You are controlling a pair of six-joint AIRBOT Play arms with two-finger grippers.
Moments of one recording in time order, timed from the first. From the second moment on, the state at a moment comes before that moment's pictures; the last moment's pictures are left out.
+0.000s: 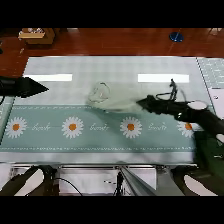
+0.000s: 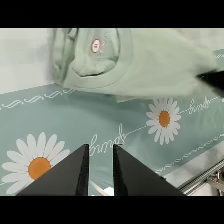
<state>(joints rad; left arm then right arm) 0.31 -1.00 1.10 0.79 -1.46 -1.15 0.08 -1.12 0.60 -0.24 0.77 1.05</state>
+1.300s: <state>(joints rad) 0.32 -1.15 1.09 0.79 -1.32 -1.09 -1.04 -0.72 1.23 -1.69 1.85 1.53</state>
